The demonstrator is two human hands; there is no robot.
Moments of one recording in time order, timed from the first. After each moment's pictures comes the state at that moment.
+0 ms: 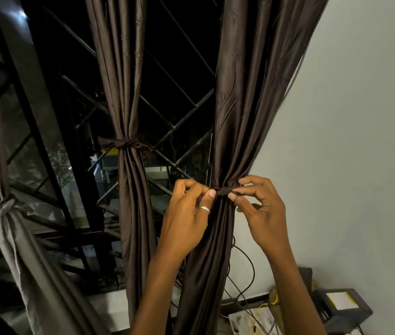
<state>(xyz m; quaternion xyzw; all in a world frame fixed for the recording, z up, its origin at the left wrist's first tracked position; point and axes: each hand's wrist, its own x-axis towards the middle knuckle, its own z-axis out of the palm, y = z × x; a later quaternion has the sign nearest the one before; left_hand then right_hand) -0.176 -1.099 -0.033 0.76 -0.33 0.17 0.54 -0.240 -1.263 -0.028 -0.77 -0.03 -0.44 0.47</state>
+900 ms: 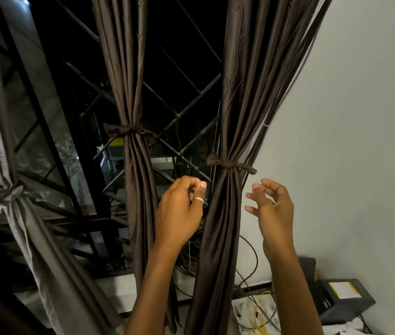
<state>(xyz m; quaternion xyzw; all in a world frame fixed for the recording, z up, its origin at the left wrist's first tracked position) -0.173 -1.087 -0.050 0.80 -0.24 0.16 0.53 -0.244 -1.263 -0.054 -0.62 0.19 -0.39 0.65</state>
